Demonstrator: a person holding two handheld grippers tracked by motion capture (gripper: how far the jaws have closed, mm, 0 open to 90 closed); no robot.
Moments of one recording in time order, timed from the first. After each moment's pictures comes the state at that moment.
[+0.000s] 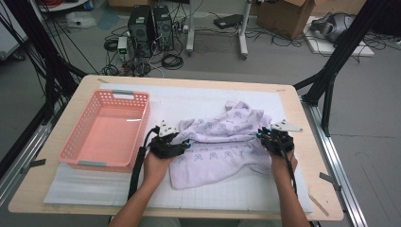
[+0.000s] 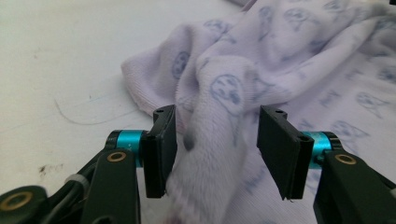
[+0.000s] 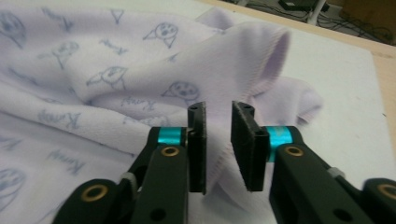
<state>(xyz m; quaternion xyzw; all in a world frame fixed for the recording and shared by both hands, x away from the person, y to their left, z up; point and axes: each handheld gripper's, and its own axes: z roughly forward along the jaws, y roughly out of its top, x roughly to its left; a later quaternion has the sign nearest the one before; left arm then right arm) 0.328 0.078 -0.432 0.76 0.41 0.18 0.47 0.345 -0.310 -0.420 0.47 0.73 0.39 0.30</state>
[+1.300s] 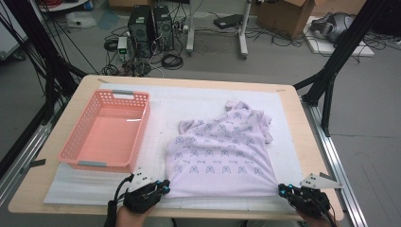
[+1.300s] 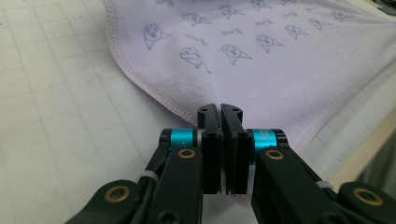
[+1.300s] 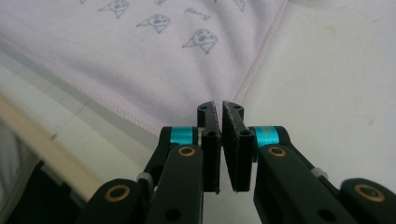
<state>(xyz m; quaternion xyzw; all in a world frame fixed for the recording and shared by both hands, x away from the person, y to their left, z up) 0.188 0.123 -0.442 0.76 0.43 0.12 0.47 0.183 -0.360 -0.428 0.45 0.79 0.37 0.16</state>
